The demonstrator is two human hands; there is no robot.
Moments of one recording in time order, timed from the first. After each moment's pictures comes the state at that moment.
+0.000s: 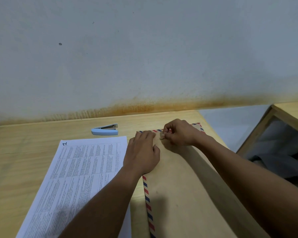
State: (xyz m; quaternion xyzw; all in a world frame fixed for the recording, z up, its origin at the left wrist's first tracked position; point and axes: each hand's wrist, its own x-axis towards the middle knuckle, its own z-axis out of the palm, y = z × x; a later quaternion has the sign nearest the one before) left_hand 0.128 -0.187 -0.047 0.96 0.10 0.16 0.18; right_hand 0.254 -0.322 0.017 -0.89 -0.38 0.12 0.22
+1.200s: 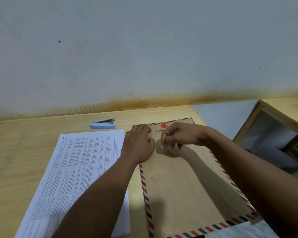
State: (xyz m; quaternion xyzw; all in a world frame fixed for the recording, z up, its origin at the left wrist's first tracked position) left_hand 0.128 -0.188 -0.045 0.96 0.10 0.16 0.19; right_hand 0.195 -0.358 0.056 -0.83 -0.35 0.34 0.27
